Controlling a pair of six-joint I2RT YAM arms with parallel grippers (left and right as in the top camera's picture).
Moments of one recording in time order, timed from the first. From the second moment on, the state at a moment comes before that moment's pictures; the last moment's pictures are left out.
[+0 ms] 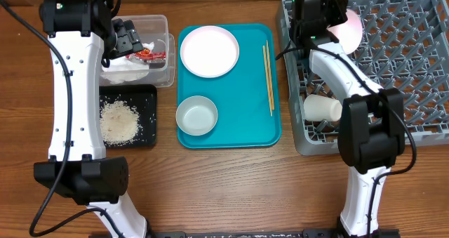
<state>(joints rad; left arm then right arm) 0.01 1.94 2.25 -1.53 -0.26 -0.39 0.22 2.19 1.71 0.06 1.00 -0.55</state>
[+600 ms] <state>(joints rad) 0.01 1.94 2.25 -1.53 -0.26 -0.39 0.28 2.23 1.71 0.48 1.09 -0.58</state>
